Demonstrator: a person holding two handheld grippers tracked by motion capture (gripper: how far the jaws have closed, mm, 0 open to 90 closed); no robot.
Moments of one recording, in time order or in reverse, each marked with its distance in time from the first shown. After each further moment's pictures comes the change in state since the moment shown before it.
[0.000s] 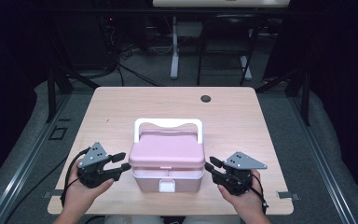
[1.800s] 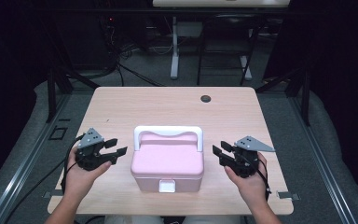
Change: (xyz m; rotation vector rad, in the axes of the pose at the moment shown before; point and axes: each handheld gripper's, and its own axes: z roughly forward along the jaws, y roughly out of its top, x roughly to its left) left arm 0.049 0.009 0.019 0.006 0.106 -0.090; right arm -0.045 0.016 0.017 -0.028 -0.100 0.112
